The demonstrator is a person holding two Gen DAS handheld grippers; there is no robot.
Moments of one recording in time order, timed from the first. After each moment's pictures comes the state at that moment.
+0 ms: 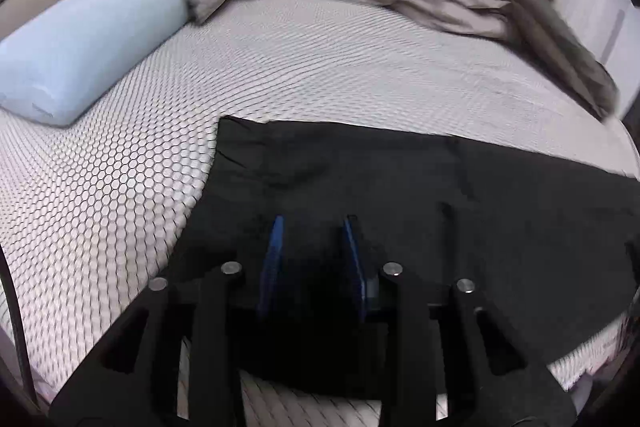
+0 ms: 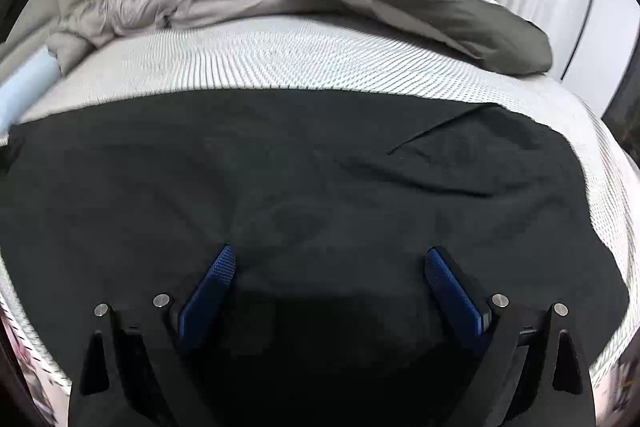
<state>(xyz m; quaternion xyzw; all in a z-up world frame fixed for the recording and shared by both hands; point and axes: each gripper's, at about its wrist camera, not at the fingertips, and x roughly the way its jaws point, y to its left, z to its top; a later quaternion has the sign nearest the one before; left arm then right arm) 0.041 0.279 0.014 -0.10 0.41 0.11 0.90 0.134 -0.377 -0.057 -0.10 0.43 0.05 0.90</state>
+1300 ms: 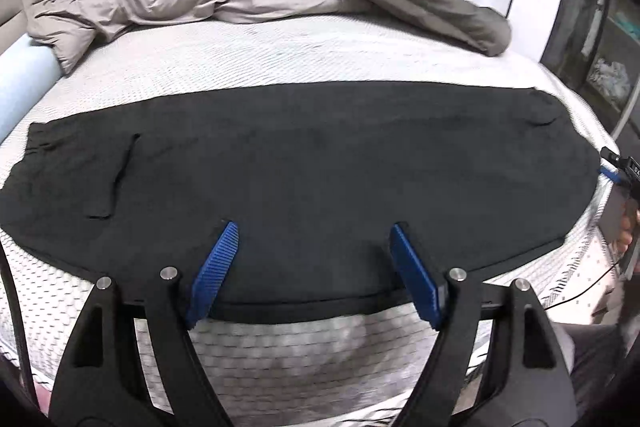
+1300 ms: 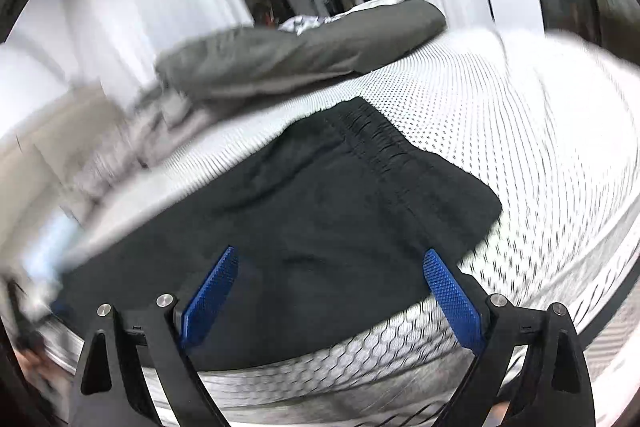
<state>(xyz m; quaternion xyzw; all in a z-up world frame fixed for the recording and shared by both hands) 0.022 0.023 -0.003 -0.05 0.38 -0.03 0.92 0.055 -0.577 -0.030 0.19 0.32 0.03 0.93</state>
